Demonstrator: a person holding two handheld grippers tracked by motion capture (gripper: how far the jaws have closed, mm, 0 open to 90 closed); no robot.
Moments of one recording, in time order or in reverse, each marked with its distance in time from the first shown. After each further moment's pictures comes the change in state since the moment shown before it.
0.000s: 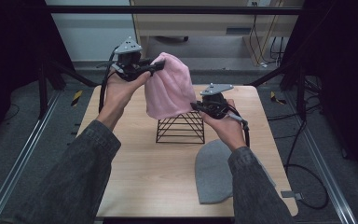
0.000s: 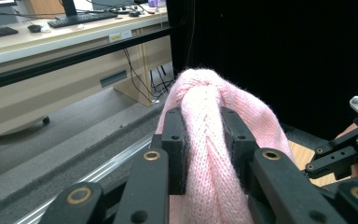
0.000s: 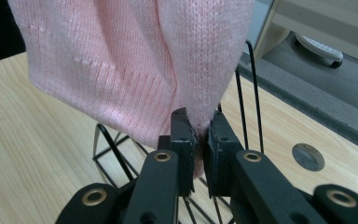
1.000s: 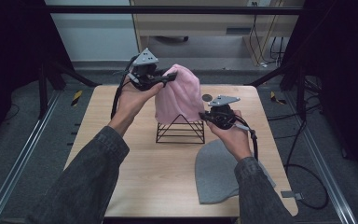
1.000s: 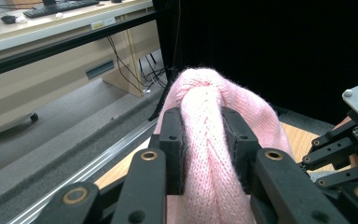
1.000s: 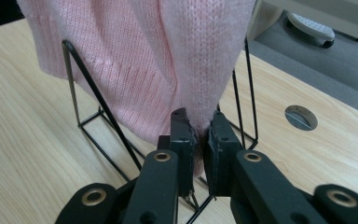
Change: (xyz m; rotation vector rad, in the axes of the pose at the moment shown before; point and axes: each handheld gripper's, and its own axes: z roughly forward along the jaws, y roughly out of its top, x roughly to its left) left arm -0.025 -0.018 0.028 0.053 -0.040 0.047; right arm -0.006 -0.042 -0.004 0.045 -0.038 0.028
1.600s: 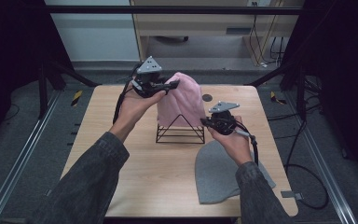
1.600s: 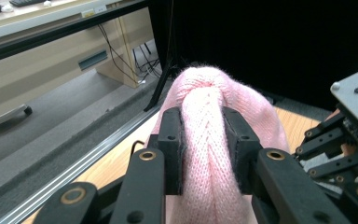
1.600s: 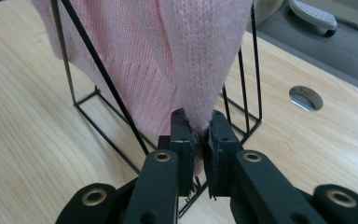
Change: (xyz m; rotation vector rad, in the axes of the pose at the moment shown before) left arm -0.013 -0.015 0.004 0.045 -0.018 0.017; right arm 0.002 -0.020 0.004 0.034 -0.006 -0.005
